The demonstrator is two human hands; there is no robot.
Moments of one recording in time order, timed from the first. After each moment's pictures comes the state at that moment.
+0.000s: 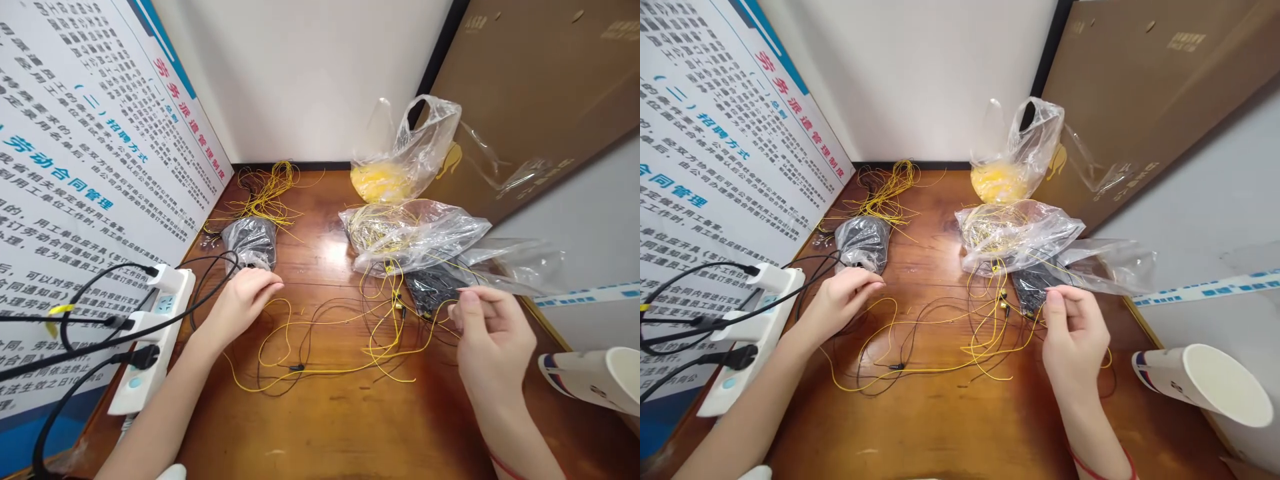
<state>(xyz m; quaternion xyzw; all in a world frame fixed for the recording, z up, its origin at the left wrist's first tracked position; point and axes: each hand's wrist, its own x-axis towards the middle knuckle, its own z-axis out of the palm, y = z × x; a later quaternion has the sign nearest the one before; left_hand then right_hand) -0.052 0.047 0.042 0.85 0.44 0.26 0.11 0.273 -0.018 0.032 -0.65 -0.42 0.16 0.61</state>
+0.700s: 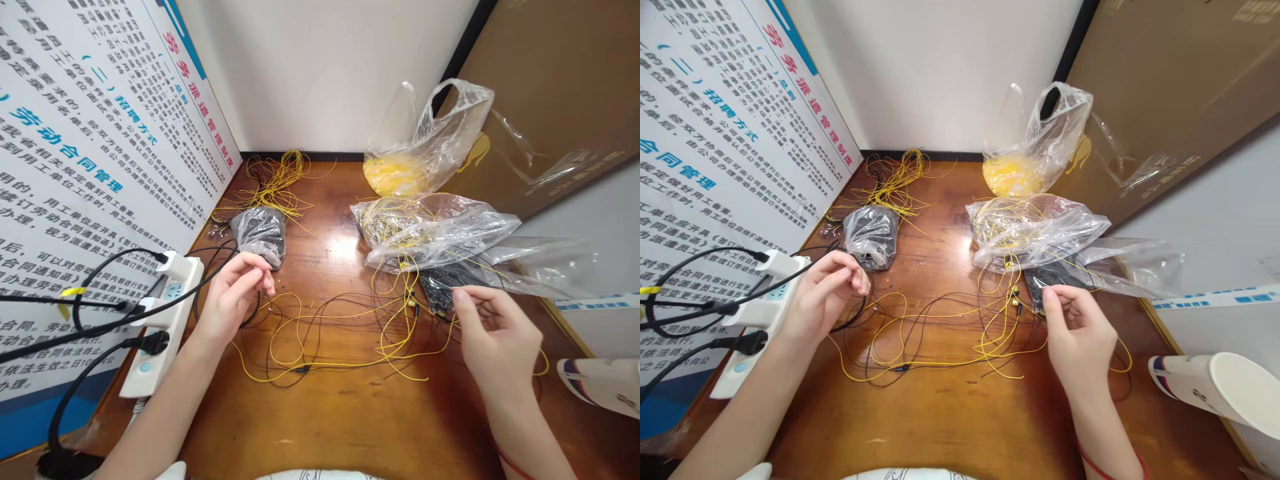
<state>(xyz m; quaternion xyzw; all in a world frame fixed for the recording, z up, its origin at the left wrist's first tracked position) -0.051 0.028 0.052 0.48 0.43 0.53 0.55 0.268 -0.013 0.030 -0.68 -0.49 0.12 0.54</state>
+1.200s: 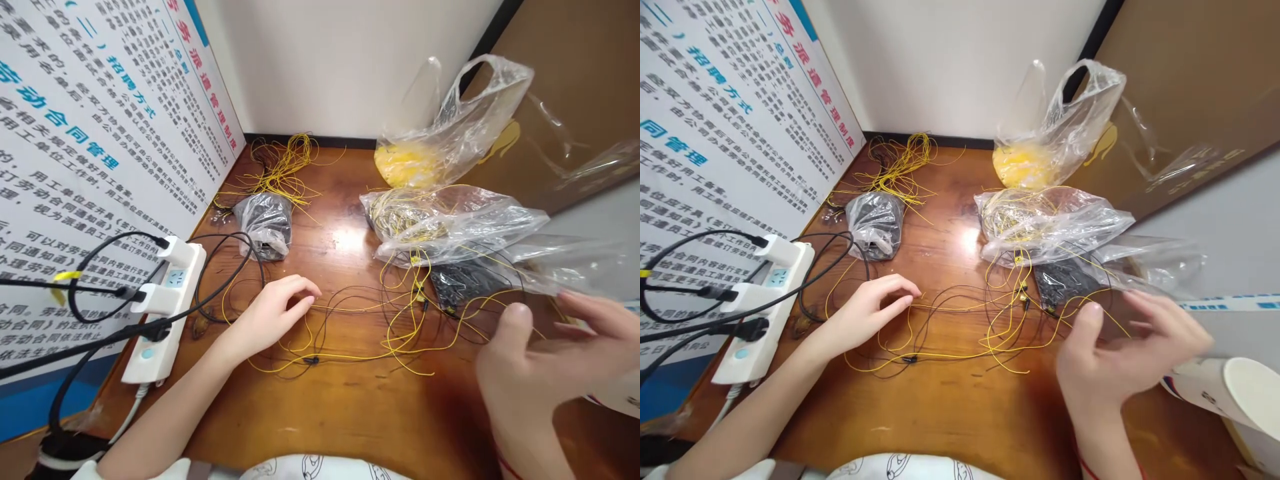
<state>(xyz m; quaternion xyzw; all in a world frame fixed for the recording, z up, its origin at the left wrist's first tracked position) -0.033 0.014 0.039 0.73 0.49 0.22 0.41 0.255 -0.028 0.042 -0.65 -0.54 -0.10 0.53</state>
